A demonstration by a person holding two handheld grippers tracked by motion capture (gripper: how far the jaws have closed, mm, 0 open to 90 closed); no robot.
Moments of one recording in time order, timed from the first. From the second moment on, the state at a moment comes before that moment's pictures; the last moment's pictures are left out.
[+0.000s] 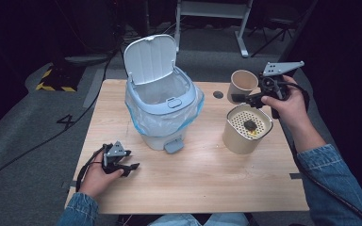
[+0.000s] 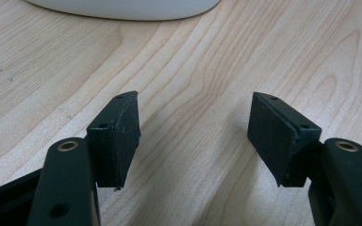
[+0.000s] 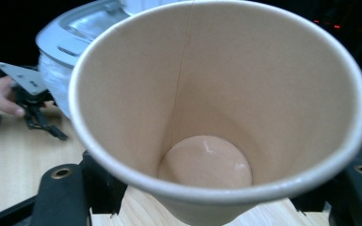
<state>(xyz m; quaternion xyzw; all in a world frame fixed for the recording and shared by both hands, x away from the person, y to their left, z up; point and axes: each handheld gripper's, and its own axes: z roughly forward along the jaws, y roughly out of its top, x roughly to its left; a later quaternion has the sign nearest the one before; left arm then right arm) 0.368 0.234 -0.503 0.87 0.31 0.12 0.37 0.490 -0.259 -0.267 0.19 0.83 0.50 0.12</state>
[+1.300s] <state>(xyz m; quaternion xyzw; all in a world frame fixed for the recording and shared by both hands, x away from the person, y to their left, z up) 0.368 0.233 -0.504 0.87 0.30 0.12 0.37 0.514 -0.087 -0.252 0.12 0.84 0.51 0.11</state>
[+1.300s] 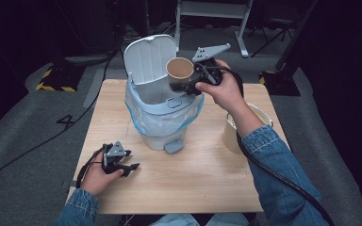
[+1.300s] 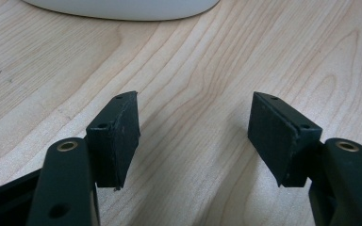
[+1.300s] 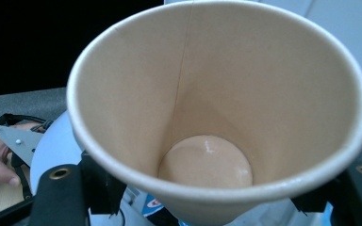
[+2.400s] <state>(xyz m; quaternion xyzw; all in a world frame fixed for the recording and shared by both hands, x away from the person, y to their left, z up) 0.368 0.233 -0.504 0.87 0.30 0.12 0.37 0.506 -0.078 -0.253 0.12 0.86 0.48 0.12</state>
